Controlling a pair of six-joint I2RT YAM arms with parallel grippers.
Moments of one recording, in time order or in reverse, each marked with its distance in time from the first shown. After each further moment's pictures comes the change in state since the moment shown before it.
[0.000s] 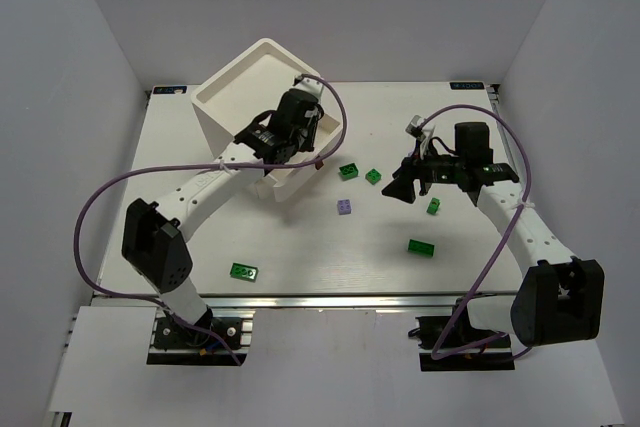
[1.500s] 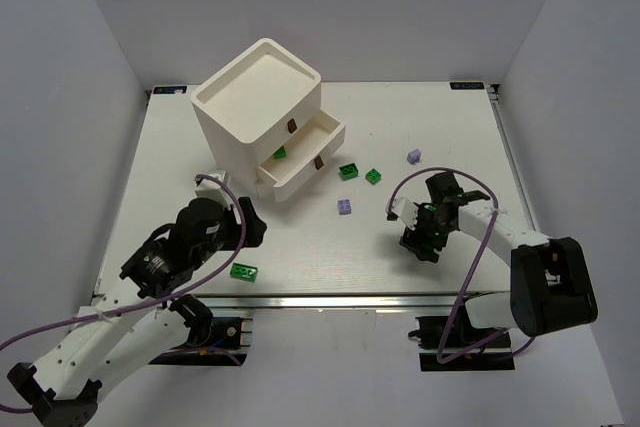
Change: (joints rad) left arm -0.016 -1.048 -0.788 -0.247 0.142 -0.413; right arm 0.108 0.062 -0.283 -0.267 0.647 -0.642
